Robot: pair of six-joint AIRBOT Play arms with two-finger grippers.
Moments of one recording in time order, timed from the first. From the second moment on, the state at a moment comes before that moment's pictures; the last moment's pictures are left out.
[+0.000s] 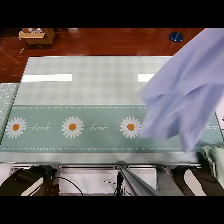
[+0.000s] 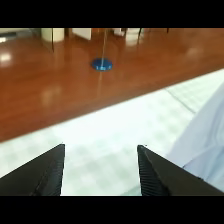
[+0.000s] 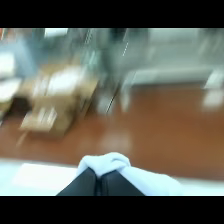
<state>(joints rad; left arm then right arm) -0.32 -0.84 2.01 1.31 -1.44 -1.58 -0.31 -0.82 1.66 -0.80 1.18 1.34</state>
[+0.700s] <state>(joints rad) -0.32 -0.84 1.71 1.33 -1.54 -1.59 0.68 -1.50 1.61 -1.10 1.24 1.43</state>
